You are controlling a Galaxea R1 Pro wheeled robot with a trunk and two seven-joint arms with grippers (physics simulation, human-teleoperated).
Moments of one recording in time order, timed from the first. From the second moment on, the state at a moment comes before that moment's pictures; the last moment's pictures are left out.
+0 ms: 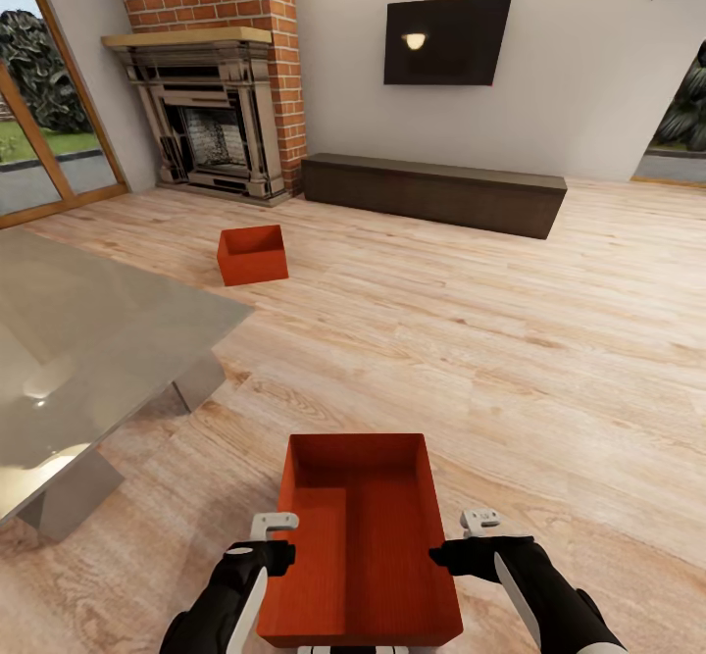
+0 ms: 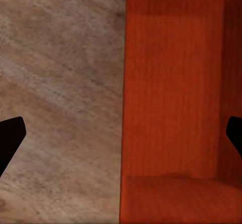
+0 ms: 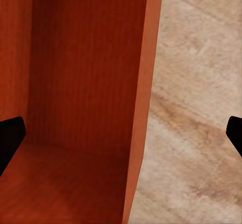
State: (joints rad) left arm -0.36 -0.17 0.01 -0.84 -0.05 0.49 0.17; right arm -0.44 -0.05 0.05 -0.74 -0.03 0.55 0.25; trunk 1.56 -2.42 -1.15
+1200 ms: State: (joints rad) left arm -0.38 -0.16 0.01 -0.83 -0.05 0.60 0.17; right arm -0.44 -0.05 0.05 -0.74 -0.03 0.55 0.25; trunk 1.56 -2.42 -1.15
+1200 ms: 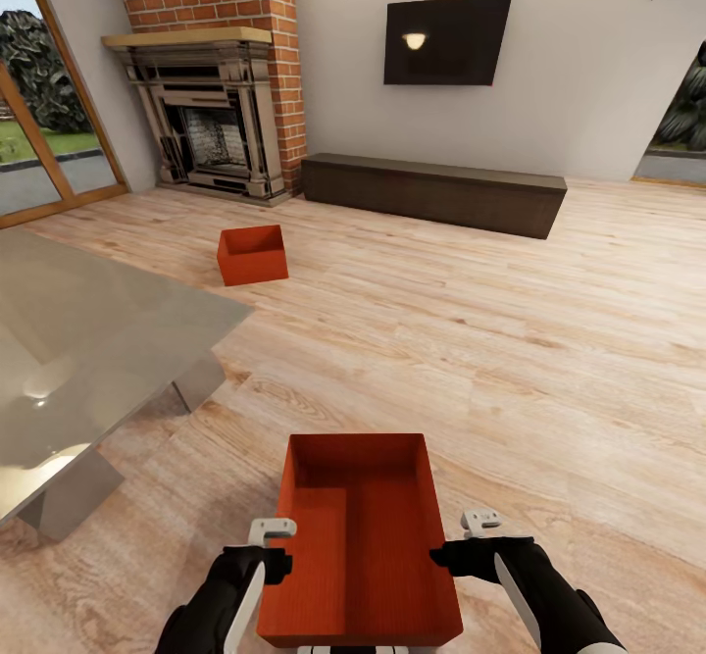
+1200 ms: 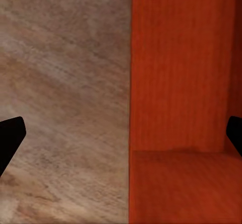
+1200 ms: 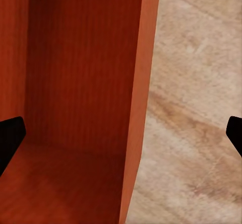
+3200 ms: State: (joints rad) left arm -0.39 -0.14 0.02 -0.81 -0.05 0.60 0.12; right arm -0.44 -0.05 0.05 -0.69 -0.03 0.55 0.24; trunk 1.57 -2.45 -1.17
